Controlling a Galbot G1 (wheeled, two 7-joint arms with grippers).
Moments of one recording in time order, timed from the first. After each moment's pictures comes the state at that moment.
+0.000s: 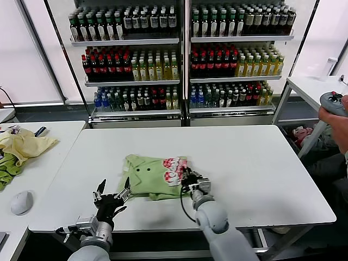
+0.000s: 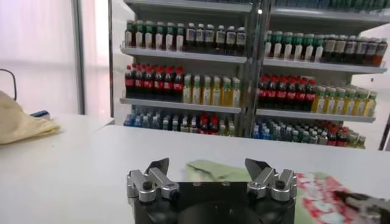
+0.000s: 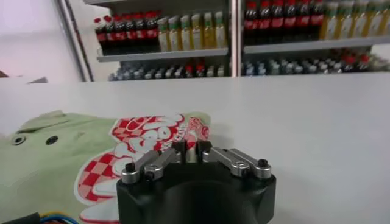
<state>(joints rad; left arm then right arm) 1.45 -1.31 -0.40 -2.17 -0.34 0.33 -0.33 -0.93 1.42 0.12 1.60 0.30 -0.38 0.18</state>
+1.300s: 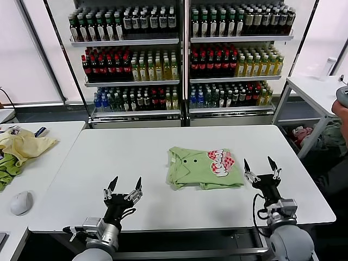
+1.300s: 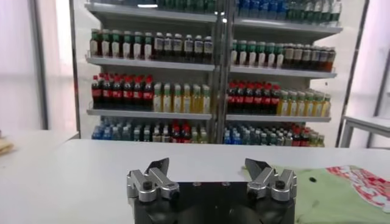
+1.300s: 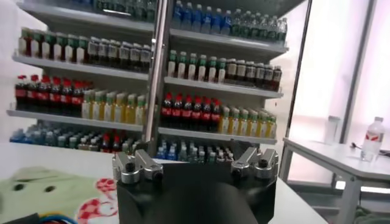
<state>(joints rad) 1.47 -1.31 -0.37 -2.19 -0.28 0.31 -0.22 -1.34 1.20 0.58 1.98 0.23 -0.09 0.05</state>
